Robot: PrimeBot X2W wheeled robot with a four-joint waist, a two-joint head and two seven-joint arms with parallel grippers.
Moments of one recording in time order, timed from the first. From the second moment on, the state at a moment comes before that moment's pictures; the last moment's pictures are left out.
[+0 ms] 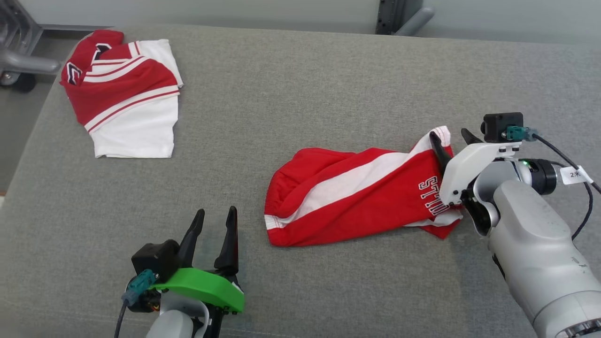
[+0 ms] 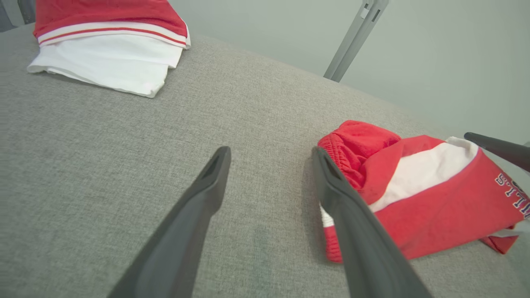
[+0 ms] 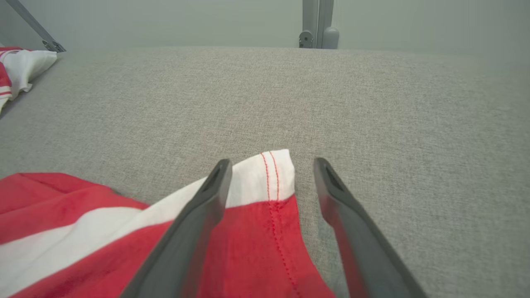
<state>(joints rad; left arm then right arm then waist) -0.19 0.05 -0.29 0.41 -0.51 -0.07 -0.26 -0.75 -0.15 0.20 0.97 0.33 0.13 -0.06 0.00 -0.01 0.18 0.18</state>
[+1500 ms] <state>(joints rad) -0.15 0.05 -0.23 0.31 -0.49 -0.04 -0.26 -0.33 -0.31 0.35 0.45 0.73 0.13 -0.17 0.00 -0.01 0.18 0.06</state>
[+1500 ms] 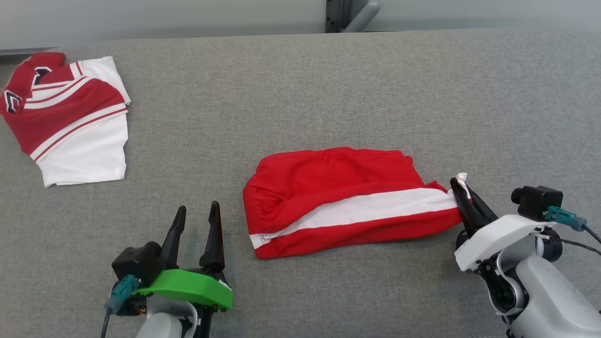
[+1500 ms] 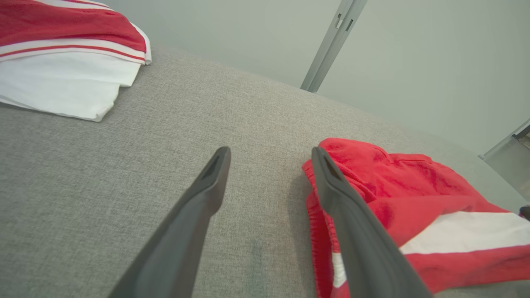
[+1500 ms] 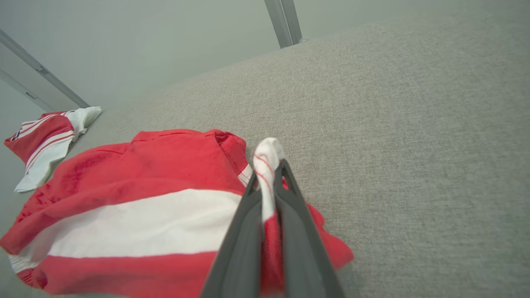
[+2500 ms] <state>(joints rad) -0.12 0.05 -0.20 0.26 -0.45 -0.05 -0.26 -0.20 -0.11 0.05 0.36 0.42 0.13 -0.26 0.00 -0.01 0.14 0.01</state>
